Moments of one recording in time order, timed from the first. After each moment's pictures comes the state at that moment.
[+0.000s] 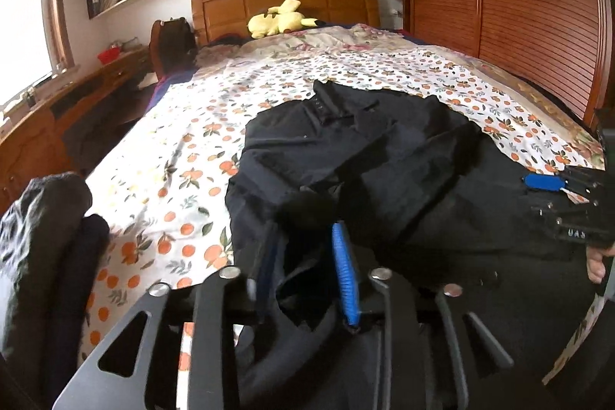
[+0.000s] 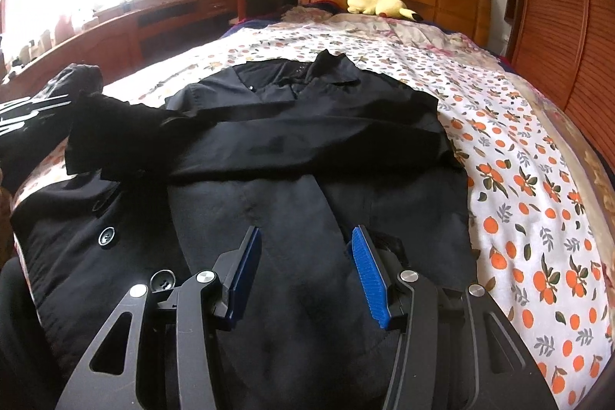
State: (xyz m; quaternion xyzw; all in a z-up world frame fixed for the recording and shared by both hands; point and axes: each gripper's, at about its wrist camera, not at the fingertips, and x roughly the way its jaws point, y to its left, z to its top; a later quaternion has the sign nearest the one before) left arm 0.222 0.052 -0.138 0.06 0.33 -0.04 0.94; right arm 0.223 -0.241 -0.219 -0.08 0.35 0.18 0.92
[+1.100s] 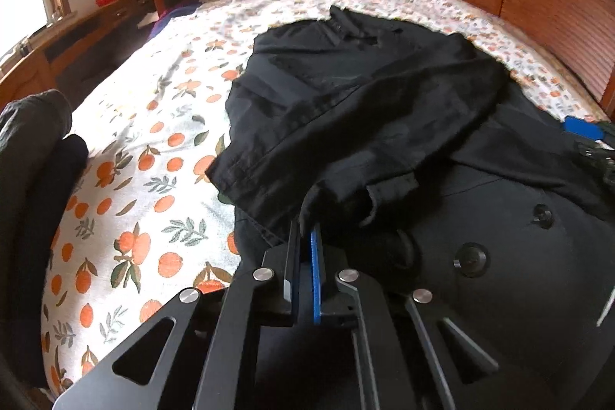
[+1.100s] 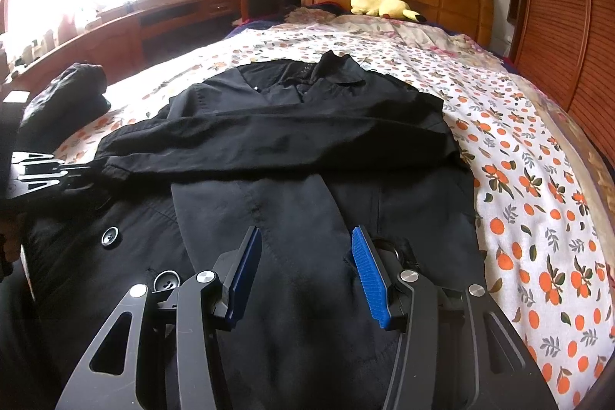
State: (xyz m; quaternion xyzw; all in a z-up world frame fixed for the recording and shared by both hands) left arm 0.231 0.077 -0.212 0.03 0.42 -0.03 0.91; right arm 0.223 -0.237 -0.218 -0.08 0.35 0.19 0.91
